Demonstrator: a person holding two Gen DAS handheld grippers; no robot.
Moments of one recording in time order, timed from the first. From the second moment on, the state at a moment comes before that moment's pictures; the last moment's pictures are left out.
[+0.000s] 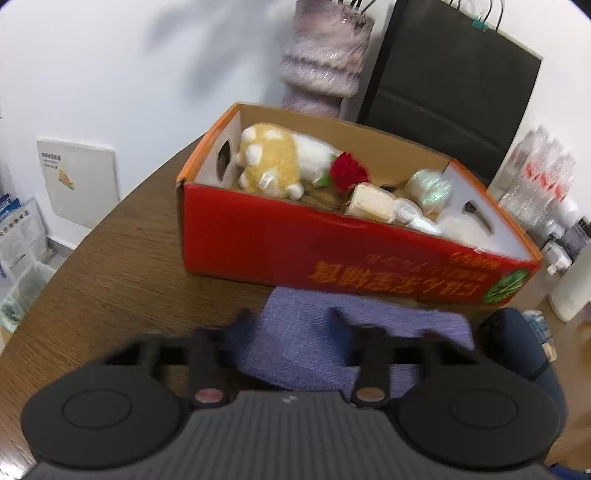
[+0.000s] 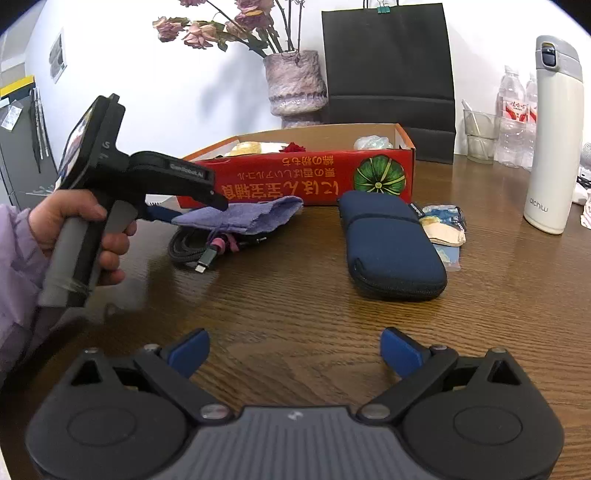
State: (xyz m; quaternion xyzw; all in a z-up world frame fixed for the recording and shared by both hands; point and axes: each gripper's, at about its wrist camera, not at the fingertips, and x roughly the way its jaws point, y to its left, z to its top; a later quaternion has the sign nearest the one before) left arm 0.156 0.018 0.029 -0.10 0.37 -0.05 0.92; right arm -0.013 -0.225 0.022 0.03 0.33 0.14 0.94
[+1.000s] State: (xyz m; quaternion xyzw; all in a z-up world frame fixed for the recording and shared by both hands) left arm -0.023 0.107 0.036 -0.08 0.34 0.00 0.94; right arm 0.095 -0.123 0.029 0.02 0.34 0.10 0.93
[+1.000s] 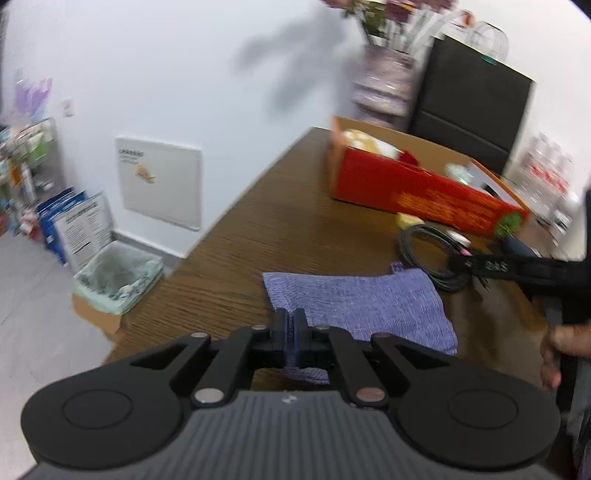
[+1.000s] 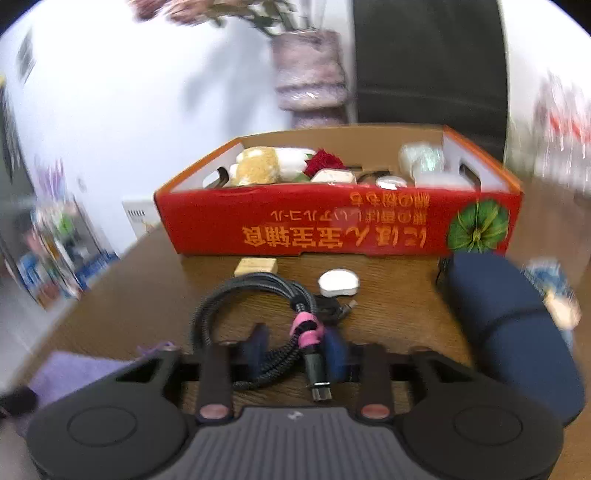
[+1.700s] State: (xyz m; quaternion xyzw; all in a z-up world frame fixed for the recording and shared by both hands) left arm -0.054 0.068 0.140 -0.11 0.17 -0.12 0.97; right arm -0.030 -0.181 0.105 -0.01 0.24 0.12 0.96
